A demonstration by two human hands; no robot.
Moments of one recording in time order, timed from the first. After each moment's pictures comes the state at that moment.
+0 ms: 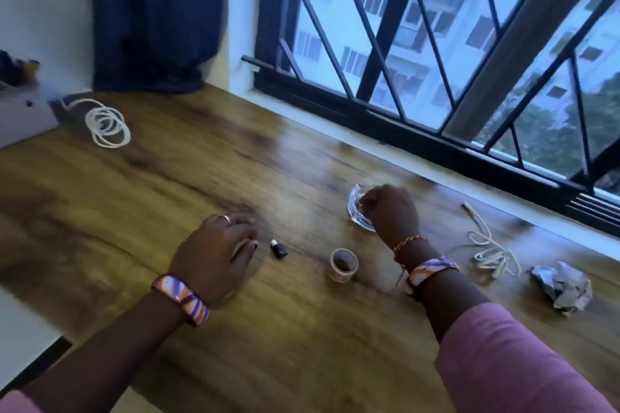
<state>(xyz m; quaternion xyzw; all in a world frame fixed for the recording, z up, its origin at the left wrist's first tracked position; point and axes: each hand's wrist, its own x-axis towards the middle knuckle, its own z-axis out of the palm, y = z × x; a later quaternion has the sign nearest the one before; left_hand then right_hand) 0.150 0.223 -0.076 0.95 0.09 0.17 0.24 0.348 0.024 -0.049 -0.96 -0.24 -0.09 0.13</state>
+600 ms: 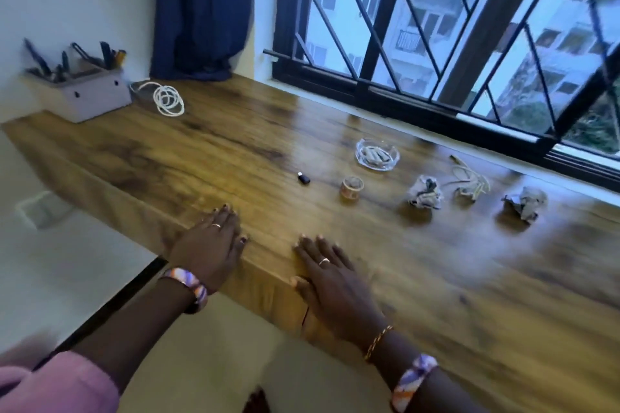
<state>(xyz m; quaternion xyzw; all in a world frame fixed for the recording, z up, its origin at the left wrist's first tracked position) 0.007 0.201 -0.117 0.98 0.15 0.09 0.10 0.074 -0.016 -0.109 -0.88 -0.47 -0.01 0.08</state>
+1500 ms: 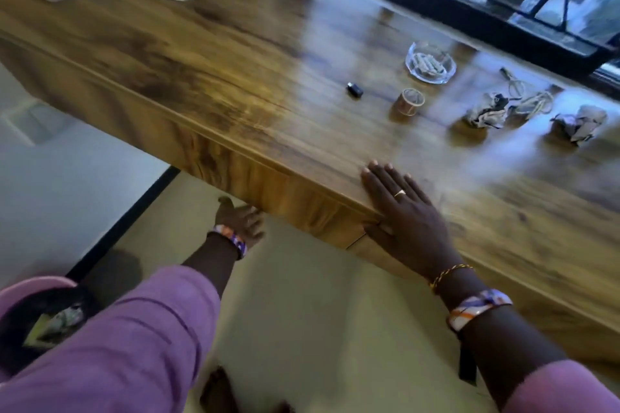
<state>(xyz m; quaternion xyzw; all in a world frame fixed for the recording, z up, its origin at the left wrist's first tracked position) -0.017 0.236 -0.246 0.20 0.44 -0.01 0.88 0.057 -0.019 -0.125 -0.90 -0.43 -0.05 -0.01</state>
